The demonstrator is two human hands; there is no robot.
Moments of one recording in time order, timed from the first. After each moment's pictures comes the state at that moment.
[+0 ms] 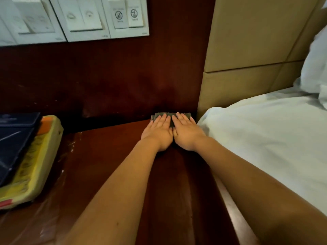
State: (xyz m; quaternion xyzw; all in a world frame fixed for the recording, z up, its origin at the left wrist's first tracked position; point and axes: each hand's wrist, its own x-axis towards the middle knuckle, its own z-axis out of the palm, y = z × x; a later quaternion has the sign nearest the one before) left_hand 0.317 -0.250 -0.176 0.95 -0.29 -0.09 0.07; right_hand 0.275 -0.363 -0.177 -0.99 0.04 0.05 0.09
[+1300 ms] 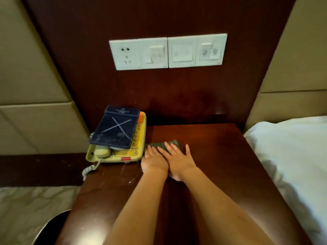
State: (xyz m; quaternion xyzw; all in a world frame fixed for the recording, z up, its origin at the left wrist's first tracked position) left_hand 0.212 -0.057 -0.151 0.98 0.02 -0.18 -0.04; right_hand 0.211 -0.149 -0.170 -0.98 -0.13 0.13 0.02
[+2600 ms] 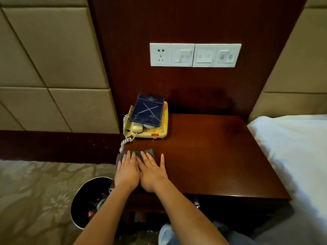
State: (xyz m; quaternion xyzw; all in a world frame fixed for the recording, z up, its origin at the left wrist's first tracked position) left_hand 0.092 0.123 -0.179 0.99 0.03 -0.06 0.12; right_hand 0.084 0.016 -0.166 -0.97 -0.19 0.15 0.05
